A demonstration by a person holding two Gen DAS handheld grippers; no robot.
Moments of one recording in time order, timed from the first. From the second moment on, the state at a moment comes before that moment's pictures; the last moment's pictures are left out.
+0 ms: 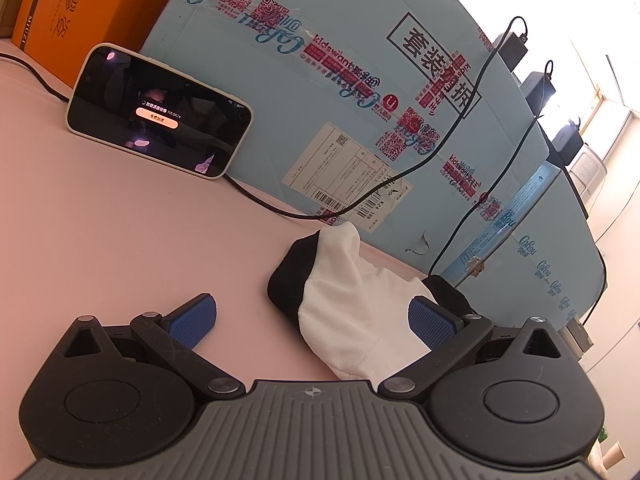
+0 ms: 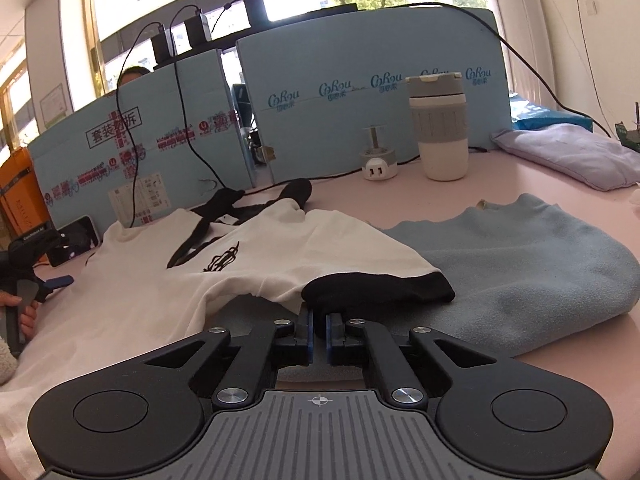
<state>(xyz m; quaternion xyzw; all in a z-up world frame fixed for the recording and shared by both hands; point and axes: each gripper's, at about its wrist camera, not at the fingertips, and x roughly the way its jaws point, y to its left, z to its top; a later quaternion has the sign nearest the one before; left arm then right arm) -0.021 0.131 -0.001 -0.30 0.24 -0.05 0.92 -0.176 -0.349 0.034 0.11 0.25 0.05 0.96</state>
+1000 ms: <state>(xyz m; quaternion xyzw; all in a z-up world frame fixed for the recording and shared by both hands) -0.092 0.040 0.037 -0.23 0.23 -0.25 0.91 -0.212 -0.445 0.027 0.29 0.19 -0.03 0.94</state>
